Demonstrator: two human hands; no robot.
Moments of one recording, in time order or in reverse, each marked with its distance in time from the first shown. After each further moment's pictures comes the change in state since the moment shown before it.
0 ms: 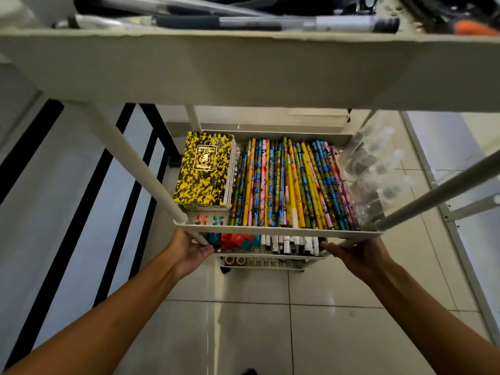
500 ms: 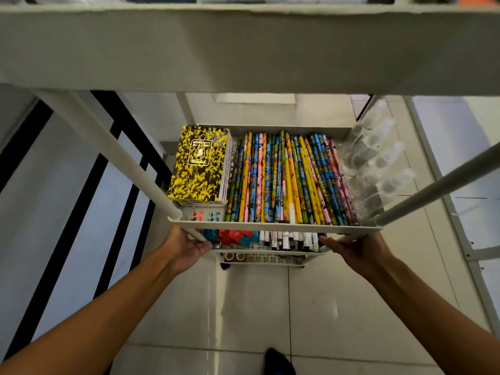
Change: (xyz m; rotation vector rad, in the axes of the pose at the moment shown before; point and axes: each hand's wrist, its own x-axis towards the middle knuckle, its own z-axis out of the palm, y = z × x) left_hand 0.077 0.097 0.096 0.083 0.026 0.030; right_hand 0.108 -0.095 0.075 -0.046 -0.046 -0.018
